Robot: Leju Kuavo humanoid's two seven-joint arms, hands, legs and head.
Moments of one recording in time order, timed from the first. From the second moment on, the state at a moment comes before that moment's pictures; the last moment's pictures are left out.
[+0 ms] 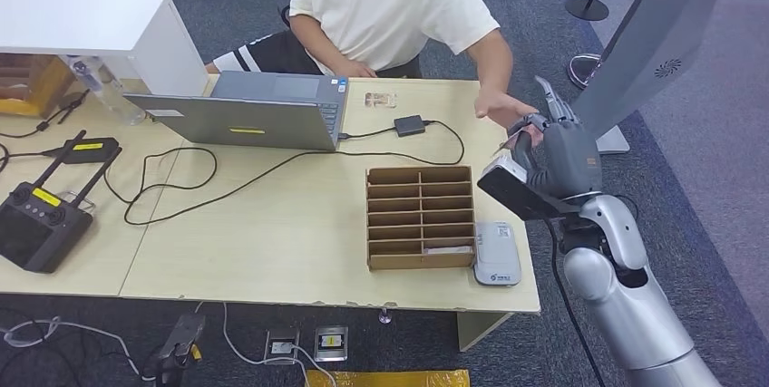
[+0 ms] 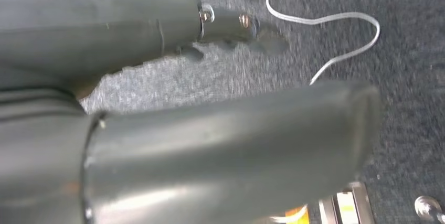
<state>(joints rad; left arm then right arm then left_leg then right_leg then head) -0.25 0.26 -0.87 -0.31 0.49 0.28 -0.20 -0.49 -0.34 0.52 -1.42 0.80 -0.12 -0.03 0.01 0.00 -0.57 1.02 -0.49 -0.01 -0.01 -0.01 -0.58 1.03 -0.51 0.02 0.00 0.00</state>
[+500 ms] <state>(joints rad) -0.29 0.24 -0.87 -0.31 0.46 0.28 -0.18 -0.74 -0.22 0.54 -1.04 0.81 -0.25 -0.21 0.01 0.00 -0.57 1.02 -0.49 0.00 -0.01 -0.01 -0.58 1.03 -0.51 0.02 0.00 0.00</state>
